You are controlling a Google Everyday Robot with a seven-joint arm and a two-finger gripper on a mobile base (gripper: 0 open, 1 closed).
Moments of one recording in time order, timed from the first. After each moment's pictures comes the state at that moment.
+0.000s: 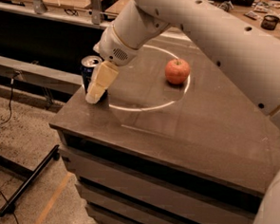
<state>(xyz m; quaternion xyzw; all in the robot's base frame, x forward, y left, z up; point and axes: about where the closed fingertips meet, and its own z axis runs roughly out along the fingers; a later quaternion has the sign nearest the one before) 0.580 0.125 0.908 -0.70 0.62 0.19 0.28</state>
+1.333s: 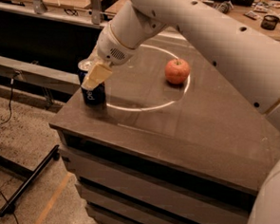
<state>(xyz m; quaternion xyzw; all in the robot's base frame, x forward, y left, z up) 0.587 0.133 0.906 -0.70 0.62 0.19 0.28</state>
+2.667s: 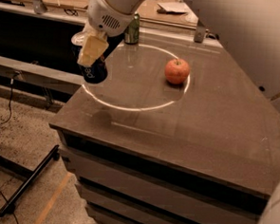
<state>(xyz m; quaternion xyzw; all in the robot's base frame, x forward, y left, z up) 0.583 0.131 0.980 -0.72 0.62 0.11 0.30</state>
